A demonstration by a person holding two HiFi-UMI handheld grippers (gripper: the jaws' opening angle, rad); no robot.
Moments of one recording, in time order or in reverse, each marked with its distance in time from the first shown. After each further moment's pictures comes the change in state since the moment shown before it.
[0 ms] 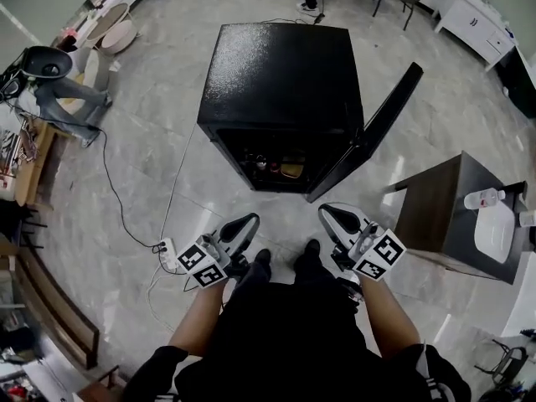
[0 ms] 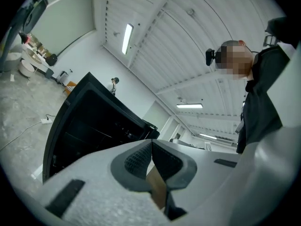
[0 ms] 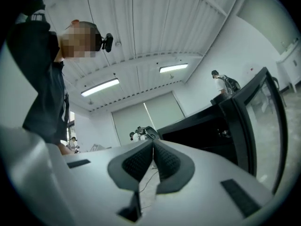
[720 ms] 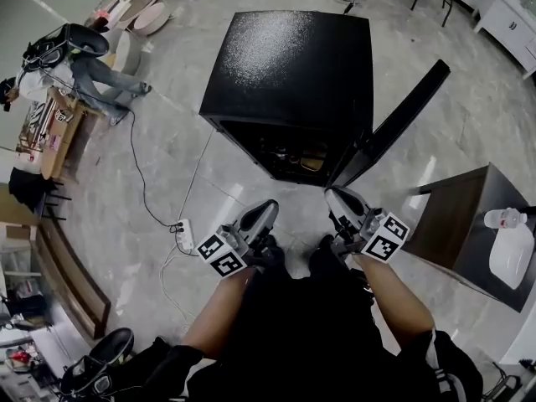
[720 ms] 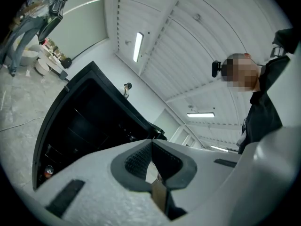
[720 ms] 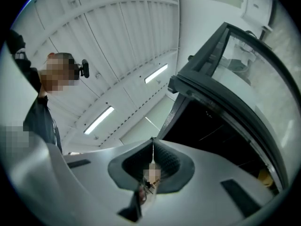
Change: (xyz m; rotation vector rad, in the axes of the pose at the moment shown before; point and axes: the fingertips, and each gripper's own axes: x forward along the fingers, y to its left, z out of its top) left arm 0.056 0.003 -0.015 -0.083 -0.119 0.117; right arm 0.008 -0.068 -0.009 0.431 -0.129 0.113
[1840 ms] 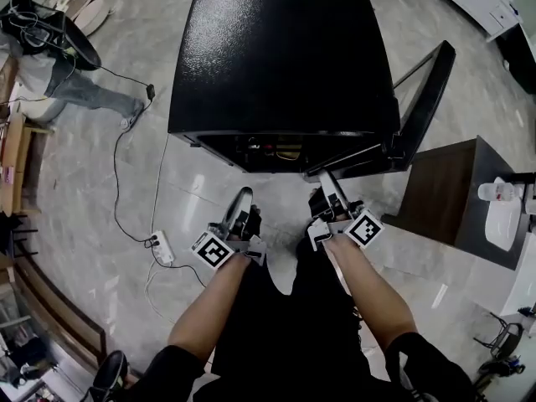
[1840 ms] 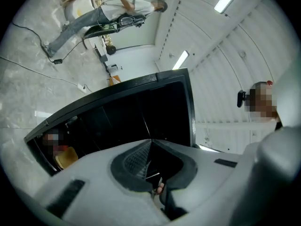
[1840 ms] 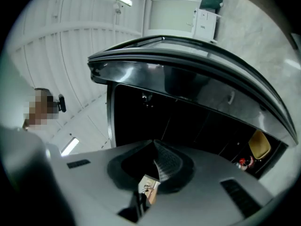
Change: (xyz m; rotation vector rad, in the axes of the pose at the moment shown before) left arm -0.014 0.171 -0.034 -0.464 -0.156 0.135; right arm 0.022 -0.126 -0.052 0.292 -0.342 -0.312
